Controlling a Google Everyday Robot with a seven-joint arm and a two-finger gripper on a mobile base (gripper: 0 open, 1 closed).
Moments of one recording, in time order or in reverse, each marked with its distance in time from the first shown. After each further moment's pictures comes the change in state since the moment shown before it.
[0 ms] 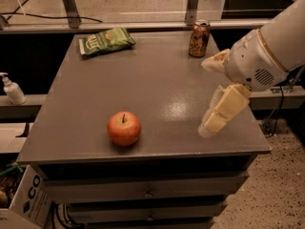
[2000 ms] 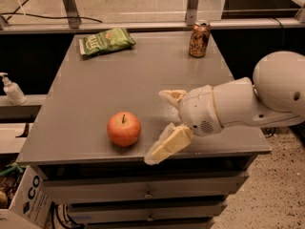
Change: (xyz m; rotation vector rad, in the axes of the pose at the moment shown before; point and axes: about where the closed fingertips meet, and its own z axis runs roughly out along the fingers) arm -0.034 0.038 0.110 -0.050 -0.385 0.031
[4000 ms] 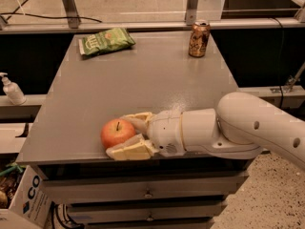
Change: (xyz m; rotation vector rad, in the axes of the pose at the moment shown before) arm -0.013 0.029 0.074 -0.030 -0.213 0.045
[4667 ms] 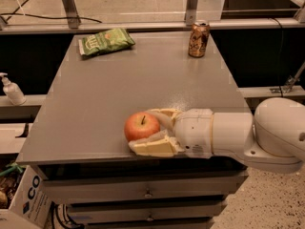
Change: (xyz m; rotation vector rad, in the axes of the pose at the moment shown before) arm -0.005 -0.010 -0.056 0.146 -0.020 0.017
